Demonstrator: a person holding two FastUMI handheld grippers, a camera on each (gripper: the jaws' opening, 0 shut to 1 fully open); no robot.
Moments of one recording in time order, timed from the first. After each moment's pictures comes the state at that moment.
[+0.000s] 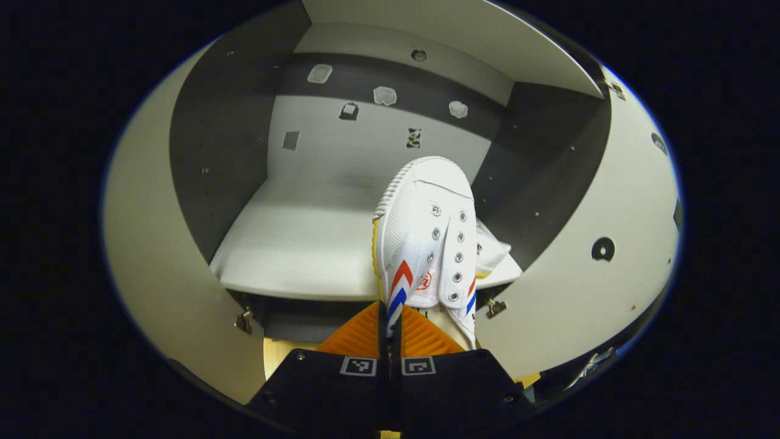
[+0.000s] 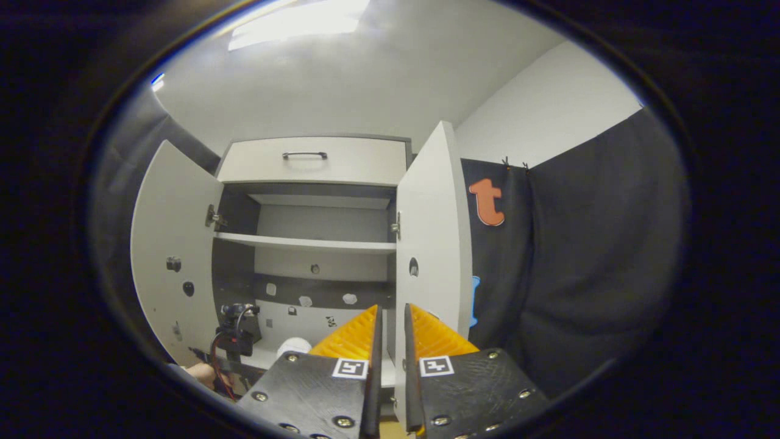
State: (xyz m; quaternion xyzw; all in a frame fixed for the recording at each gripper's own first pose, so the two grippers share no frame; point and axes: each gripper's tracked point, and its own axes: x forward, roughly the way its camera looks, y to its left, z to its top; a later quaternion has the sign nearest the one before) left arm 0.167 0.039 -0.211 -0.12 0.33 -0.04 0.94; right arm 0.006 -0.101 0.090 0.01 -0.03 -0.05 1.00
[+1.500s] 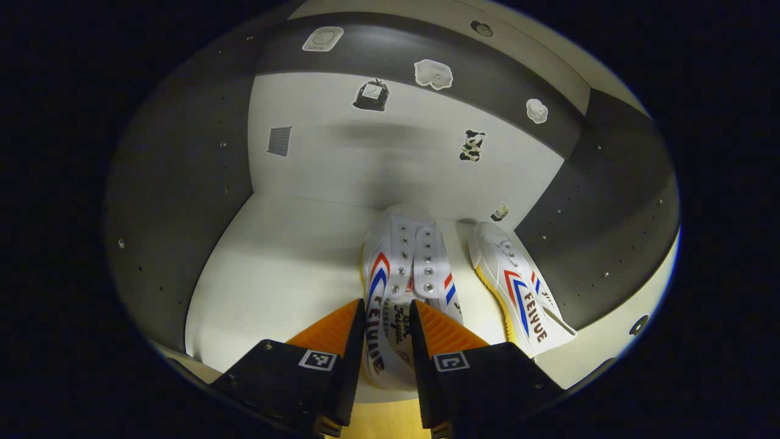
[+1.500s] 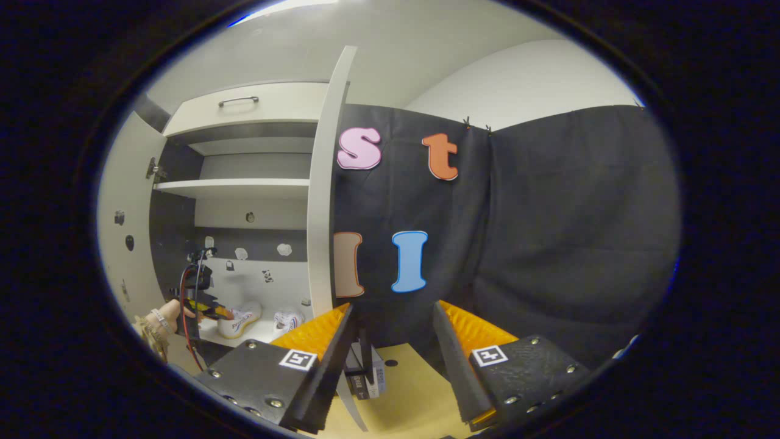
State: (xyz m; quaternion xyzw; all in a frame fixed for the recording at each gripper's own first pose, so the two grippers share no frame) left arm 0.284 0.068 -0.250 -0.12 0.38 0.02 0.92; right arm 0.021 -0.221 0.006 -0.02 0.08 -0.14 0.99
